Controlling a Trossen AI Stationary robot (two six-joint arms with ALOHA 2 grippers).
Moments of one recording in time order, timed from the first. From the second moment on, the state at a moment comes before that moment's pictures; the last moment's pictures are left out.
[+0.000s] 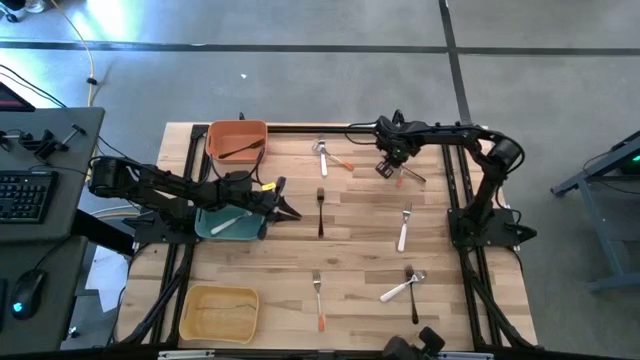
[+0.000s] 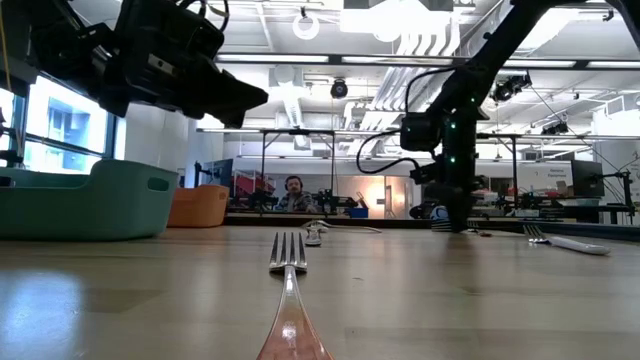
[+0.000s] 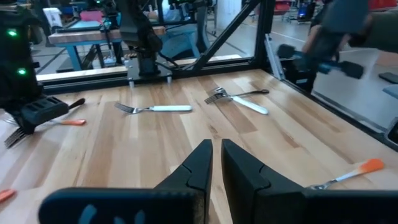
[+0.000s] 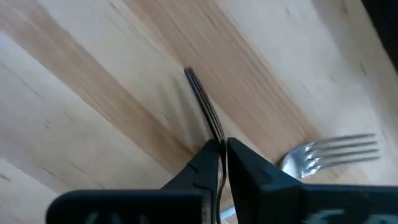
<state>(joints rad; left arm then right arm) 0.14 1.36 0.35 0.83 0.40 0.12 -0.73 1.80 1.02 -0.62 0.19 -0.03</state>
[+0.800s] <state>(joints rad) 0.14 1.36 0.35 0.84 0.32 0.01 -0.38 1.54 1.04 -0.33 0.01 0.11</state>
